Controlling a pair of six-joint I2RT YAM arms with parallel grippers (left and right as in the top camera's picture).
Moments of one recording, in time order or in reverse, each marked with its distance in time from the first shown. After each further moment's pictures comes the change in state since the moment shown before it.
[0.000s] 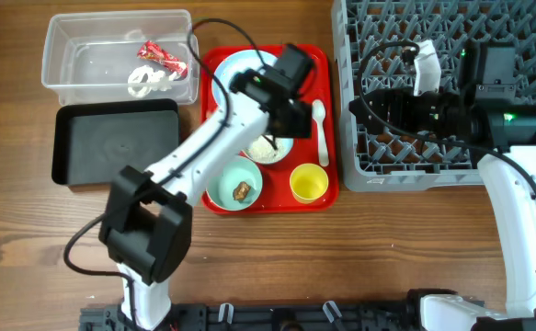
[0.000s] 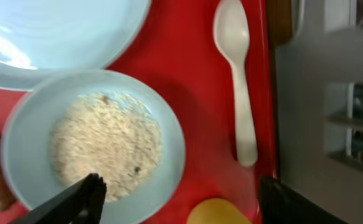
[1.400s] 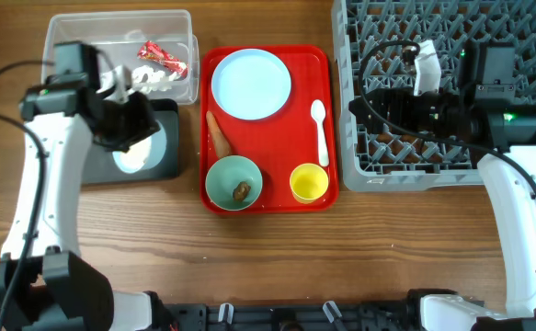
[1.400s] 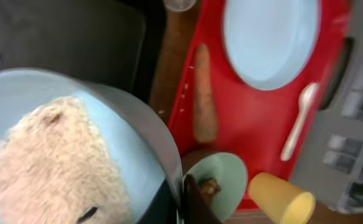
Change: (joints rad) left arm 0.780 -0.387 -0.281 -0.164 0.391 0.246; right arm 0.000 0.000 0.000 -0.003 0.000 0.023
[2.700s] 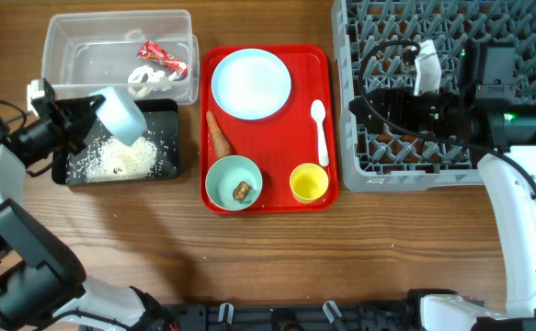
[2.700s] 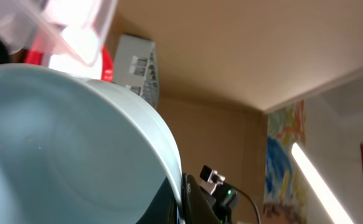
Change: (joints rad) left arm 0.483 0.173 -0.210 0.528 1.092 -0.333; right arm 0.000 0.000 0.000 0.000 0.000 0.000
